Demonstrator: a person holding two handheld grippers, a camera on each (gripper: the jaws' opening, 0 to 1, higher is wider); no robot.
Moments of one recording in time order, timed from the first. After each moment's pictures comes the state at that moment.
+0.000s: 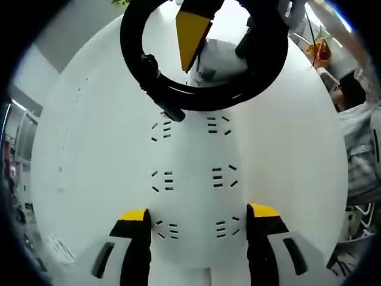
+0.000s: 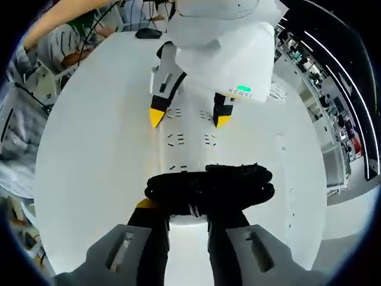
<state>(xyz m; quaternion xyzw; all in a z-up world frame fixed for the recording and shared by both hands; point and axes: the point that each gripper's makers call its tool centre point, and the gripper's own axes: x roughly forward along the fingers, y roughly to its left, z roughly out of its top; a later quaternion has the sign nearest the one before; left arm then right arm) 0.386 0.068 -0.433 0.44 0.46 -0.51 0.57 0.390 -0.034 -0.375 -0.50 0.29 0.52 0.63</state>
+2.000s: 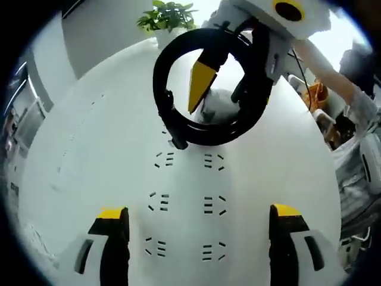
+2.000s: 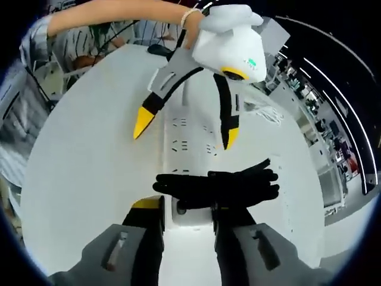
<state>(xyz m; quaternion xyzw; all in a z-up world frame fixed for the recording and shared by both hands) 0.382 0.046 -0.417 0.30 0.39 -0.56 0.67 0.377 -0.031 -0.376 -0.44 0.19 0.58 0.65</state>
